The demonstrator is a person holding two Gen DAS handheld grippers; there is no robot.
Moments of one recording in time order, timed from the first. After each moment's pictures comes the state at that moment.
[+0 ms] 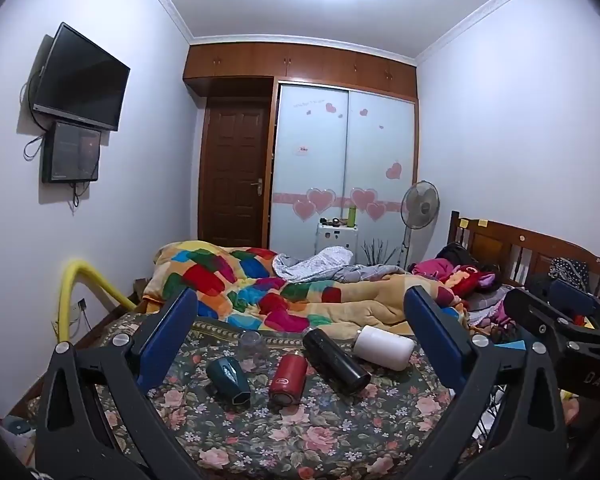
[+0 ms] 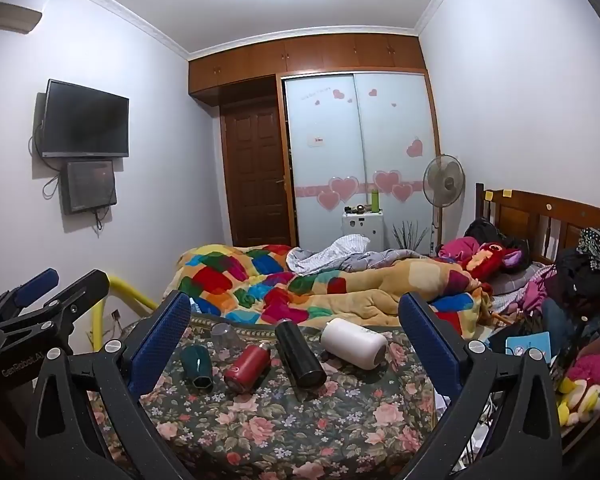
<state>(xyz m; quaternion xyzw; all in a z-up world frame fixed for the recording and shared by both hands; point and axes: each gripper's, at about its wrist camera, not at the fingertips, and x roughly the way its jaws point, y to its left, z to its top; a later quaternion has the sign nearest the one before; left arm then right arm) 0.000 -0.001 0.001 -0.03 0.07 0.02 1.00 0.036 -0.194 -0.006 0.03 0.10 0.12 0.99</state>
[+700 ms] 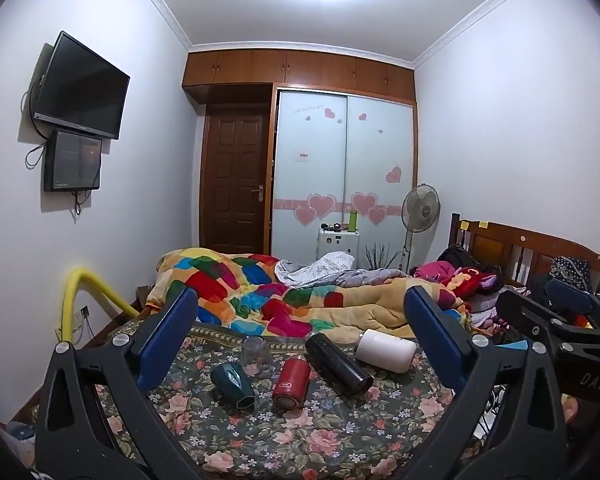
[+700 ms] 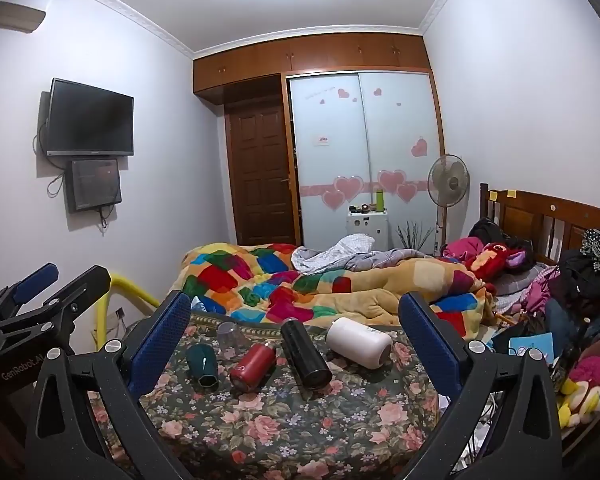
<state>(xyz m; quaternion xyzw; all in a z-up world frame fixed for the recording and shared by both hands) -0.006 -0.002 0.009 -0.03 0.06 0.01 1.00 0.034 -0.189 -0.005 0.03 0.11 0.12 0.99</state>
